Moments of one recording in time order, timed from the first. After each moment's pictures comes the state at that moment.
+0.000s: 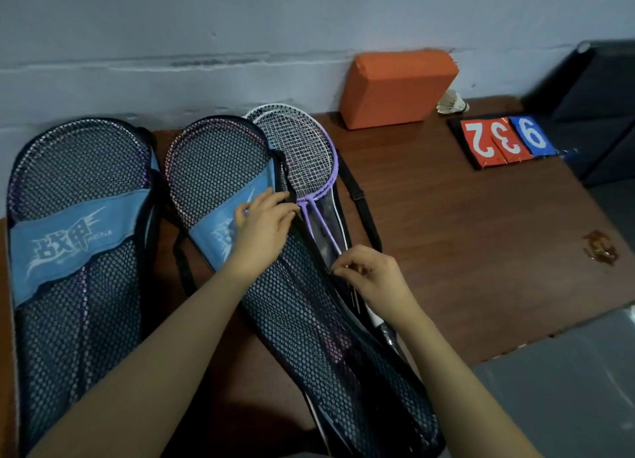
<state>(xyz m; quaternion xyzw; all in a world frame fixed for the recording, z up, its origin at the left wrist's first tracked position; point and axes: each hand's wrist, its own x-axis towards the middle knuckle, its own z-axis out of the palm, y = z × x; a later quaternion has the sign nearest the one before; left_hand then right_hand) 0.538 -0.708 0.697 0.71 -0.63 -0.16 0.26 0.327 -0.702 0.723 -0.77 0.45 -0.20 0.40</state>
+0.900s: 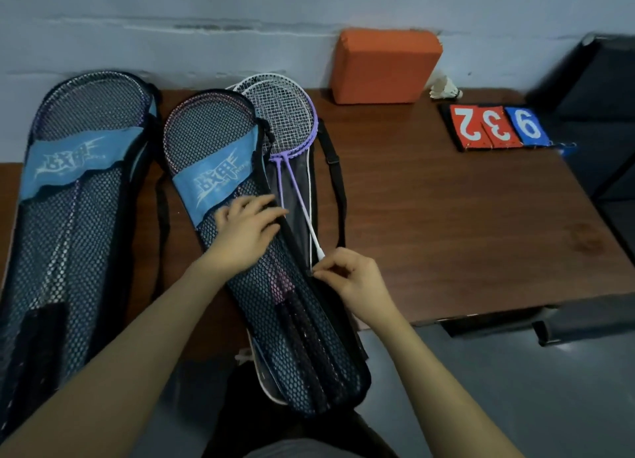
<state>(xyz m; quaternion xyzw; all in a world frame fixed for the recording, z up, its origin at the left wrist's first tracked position) 0.439 -0.610 0.705 0.75 -0.62 -0.14 0.16 0.225 -0.636 0.715 -0.74 0.40 -0.22 0.50</state>
